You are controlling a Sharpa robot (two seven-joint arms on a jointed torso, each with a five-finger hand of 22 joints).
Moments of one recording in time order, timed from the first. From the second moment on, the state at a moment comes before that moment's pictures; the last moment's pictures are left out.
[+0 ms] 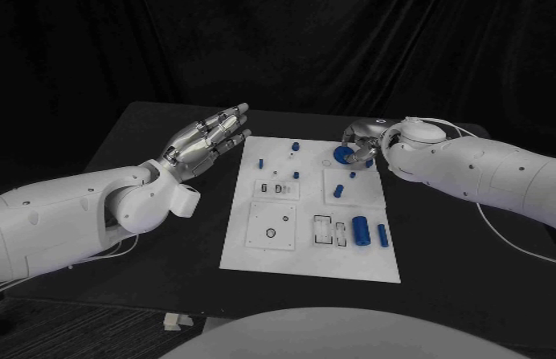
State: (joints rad) left arm 1.19 -0.93 -0.21 1.52 -0.05 0.12 0.61; left_hand 1.37 0.27 -0.20 0.29 0.59 0.26 0.05 0.08 0.04 0.00 0.01 0.14 0.02 0.00 0.03 0.00 0.00 0.17 0.00 0.13 0.00 0.00; right arm 1.21 -0.54 -0.20 0.91 -1.45 -0.18 -0.05; right_hand 1.29 -0.08 0.23 0.06 0.64 0.71 0.09 0.44 0.34 1.46 -0.01 1.57 1.31 1.47 -0.07 1.57 1.31 0.01 1.47 0.04 1.56 1.31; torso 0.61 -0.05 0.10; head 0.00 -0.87
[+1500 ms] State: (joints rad) left arm 1.19 -0.93 -0.21 1.52 -0.05 0.15 0.58; left_hand 1.37 0.27 -0.20 0.29 0.59 0.26 0.05 0.08 0.04 0.01 0.02 0.15 0.02 0.00 0.04 0.00 0.00 0.17 0.00 0.14 0.00 0.00; right arm 1.27 -0.45 -0.21 1.01 -1.45 -0.20 0.01; right_hand 1.28 -0.09 0.27 0.04 0.63 0.73 0.11 0.44 0.32 1.46 0.00 1.57 1.31 1.47 -0.07 1.57 1.31 0.01 1.47 0.04 1.56 1.31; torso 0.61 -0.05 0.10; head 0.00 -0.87
